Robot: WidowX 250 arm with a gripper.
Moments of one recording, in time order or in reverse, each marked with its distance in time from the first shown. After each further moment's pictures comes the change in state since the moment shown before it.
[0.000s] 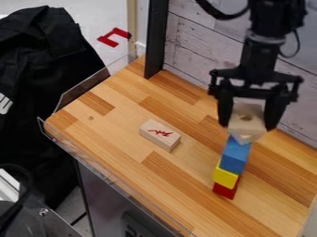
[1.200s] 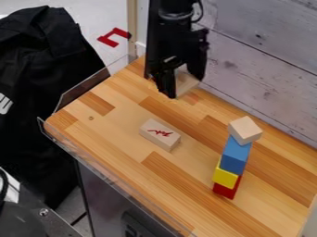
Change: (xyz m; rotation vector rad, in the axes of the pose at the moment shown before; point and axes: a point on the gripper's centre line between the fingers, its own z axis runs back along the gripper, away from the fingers) arm 0.079 0.081 0.001 -0.205 -0.168 0.823
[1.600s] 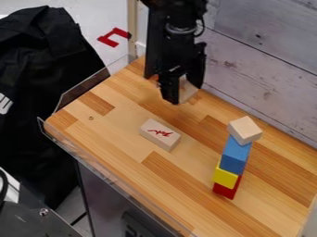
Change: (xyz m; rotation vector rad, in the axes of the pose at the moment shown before) arm 0.014 -0.018 -0.039 0.091 0.006 0.040
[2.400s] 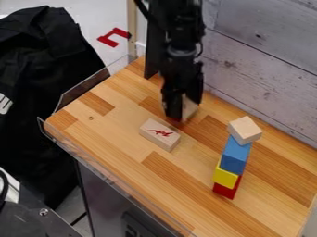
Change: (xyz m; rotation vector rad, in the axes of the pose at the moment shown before) arm 0.003 0.002 -0.045 0.029 0.038 0.129
